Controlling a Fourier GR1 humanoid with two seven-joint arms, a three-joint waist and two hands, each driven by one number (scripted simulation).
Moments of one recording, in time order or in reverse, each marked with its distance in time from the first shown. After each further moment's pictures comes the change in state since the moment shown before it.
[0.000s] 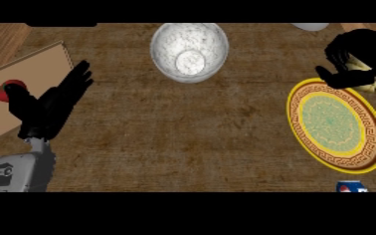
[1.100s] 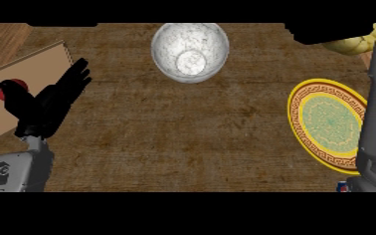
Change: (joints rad) left arm -0.011 0.002 0.013 -0.012 0.003 -0.008 0.025; right arm -0.347 0.276 -0.107 -0.363 -0.273 0.387 0.541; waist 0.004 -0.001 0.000
